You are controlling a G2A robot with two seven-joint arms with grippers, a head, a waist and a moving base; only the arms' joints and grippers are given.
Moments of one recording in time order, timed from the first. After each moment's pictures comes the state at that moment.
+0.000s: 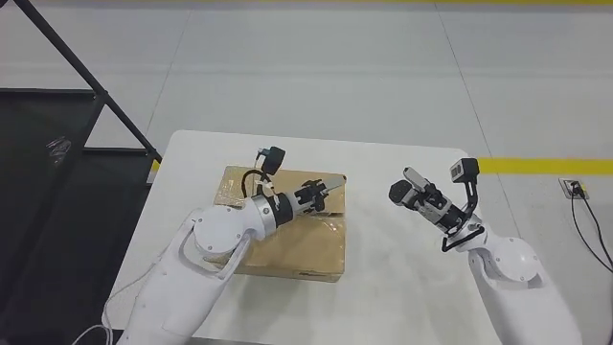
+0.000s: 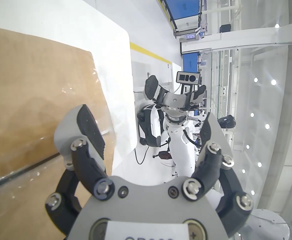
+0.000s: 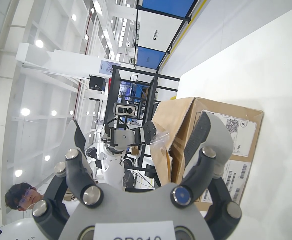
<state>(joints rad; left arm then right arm) 0.80 -1.26 -1.05 -1.57 -0.07 0.19 -0.66 -1.00 -1.15 1.40 -1.37 0.35 -0.31 0.72</state>
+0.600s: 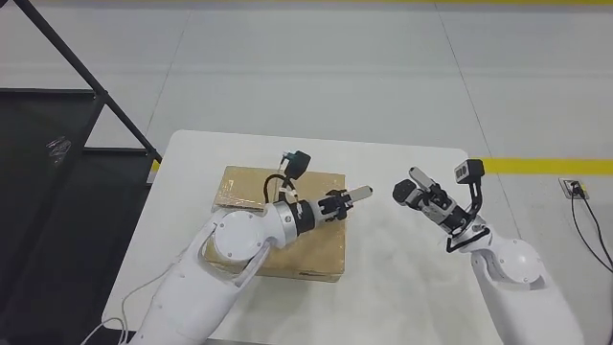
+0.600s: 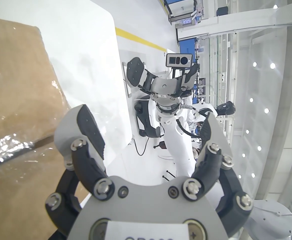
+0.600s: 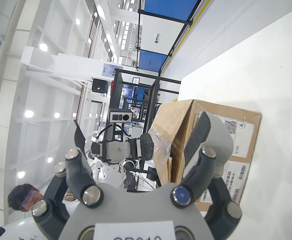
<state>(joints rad) 0.78 -1.28 -0.98 -1.59 -0.07 0.18 -0.65 -1.01 -1.15 1.41 -1.37 0.37 -0.32 0.72</state>
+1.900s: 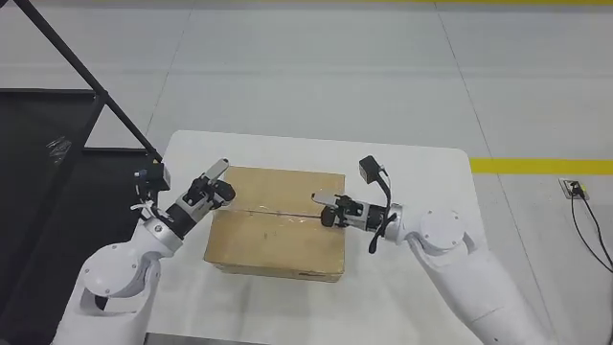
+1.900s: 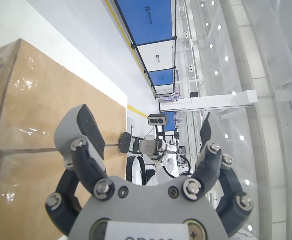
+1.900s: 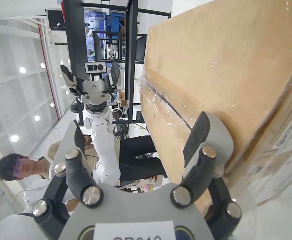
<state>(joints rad) 1.15 -1.19 -1.56 -1.71 -0.17 0.07 -0.60 -0.75 -1.22 1.01 -1.31 0.27 -0.08 0.83</state>
